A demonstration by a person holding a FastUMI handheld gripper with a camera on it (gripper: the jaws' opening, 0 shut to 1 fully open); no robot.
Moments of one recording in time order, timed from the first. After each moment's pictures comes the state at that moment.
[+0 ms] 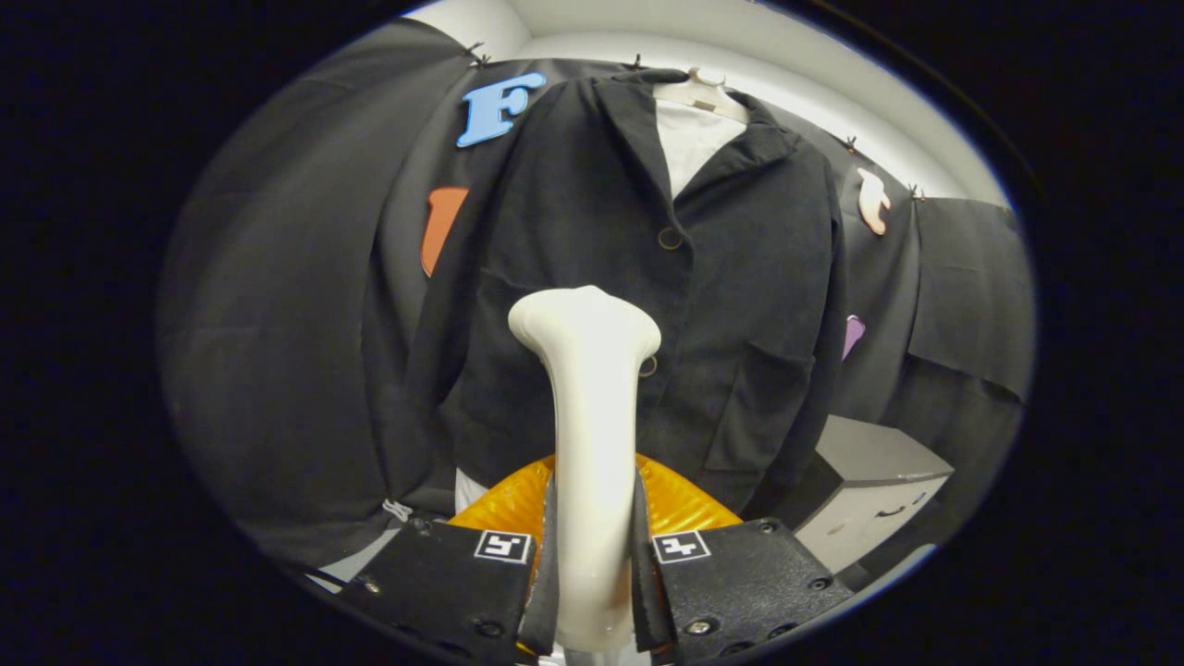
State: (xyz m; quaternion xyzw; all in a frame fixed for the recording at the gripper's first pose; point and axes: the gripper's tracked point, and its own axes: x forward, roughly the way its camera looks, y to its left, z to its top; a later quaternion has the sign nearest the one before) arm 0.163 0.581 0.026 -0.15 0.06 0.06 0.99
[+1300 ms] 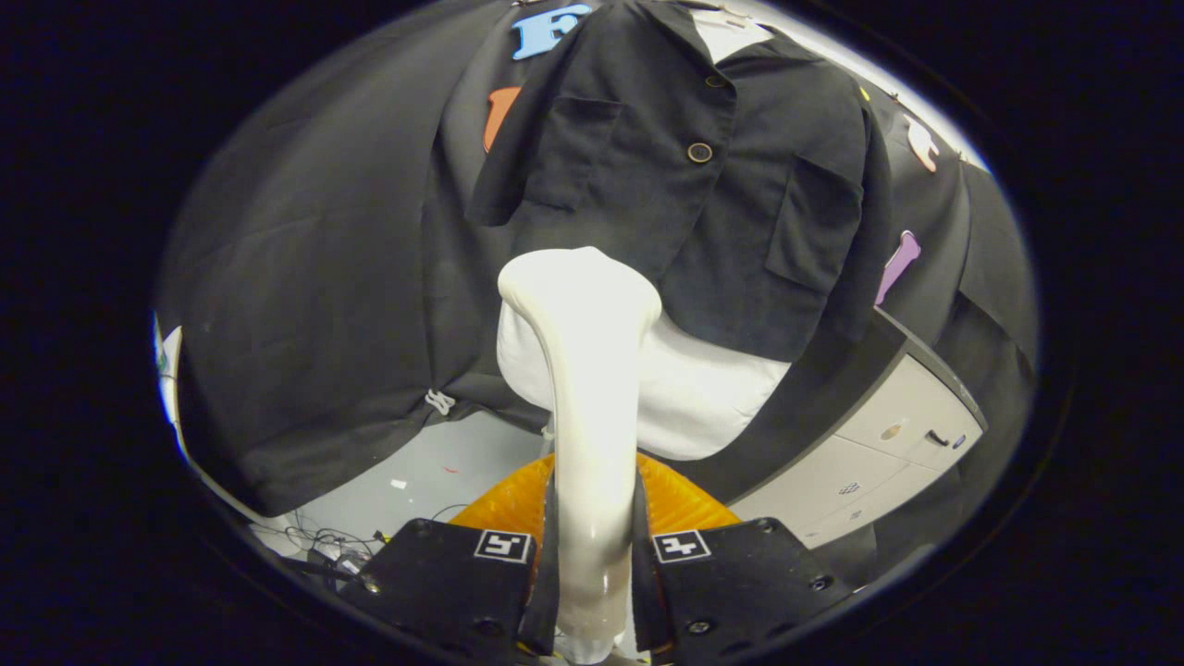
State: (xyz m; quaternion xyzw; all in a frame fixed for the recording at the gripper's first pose) arm 0.099 0.522 -0.127 -0.18 0.21 0.12 0.95
